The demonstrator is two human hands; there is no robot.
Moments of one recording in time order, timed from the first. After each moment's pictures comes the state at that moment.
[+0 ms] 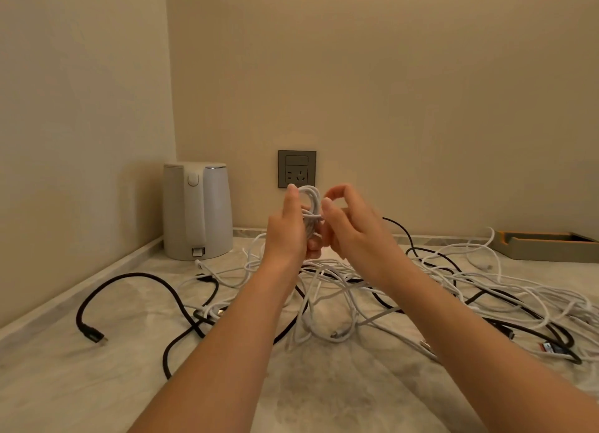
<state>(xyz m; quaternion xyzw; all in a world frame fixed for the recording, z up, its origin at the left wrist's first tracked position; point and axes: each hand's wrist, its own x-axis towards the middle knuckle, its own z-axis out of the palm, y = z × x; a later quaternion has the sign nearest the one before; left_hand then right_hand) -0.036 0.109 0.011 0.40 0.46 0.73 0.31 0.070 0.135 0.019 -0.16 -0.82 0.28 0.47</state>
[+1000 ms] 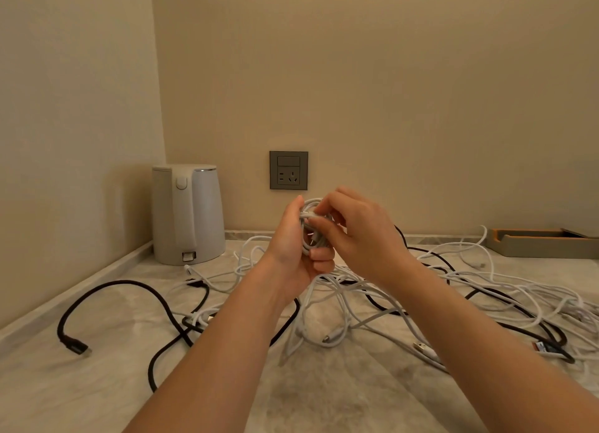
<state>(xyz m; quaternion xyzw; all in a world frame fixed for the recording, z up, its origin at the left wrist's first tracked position) -0.022 0.101 0.017 0.41 0.34 0.65 0.54 0.079 0.150 0.023 -0.18 -0.86 -0.02 0.48</state>
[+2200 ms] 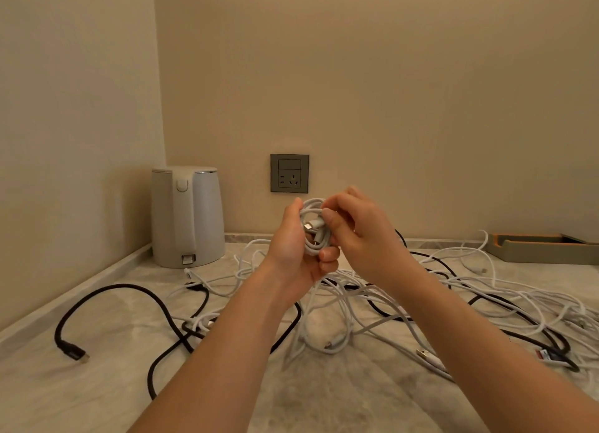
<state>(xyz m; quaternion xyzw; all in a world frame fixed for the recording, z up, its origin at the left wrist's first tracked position) -0.023 0.101 0.020 0.41 0.33 0.66 0.53 0.076 0.150 0.024 -0.16 -0.84 0.12 0.50</state>
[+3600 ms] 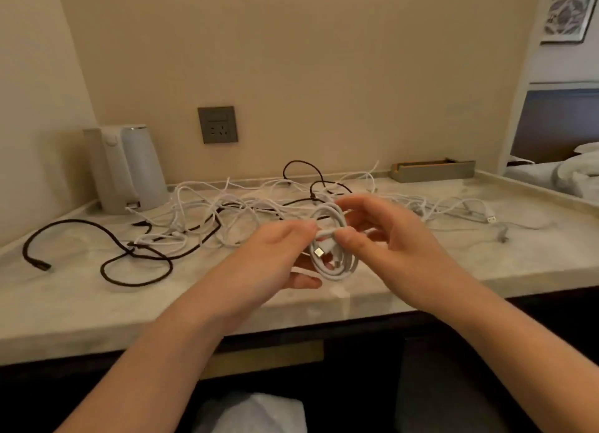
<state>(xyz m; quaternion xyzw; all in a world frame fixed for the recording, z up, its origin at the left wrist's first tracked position) 0.115 -0.047 0.000 0.57 0.52 0.50 0.39 0.270 0.018 -0.013 -0.23 -0.82 0.25 0.45</state>
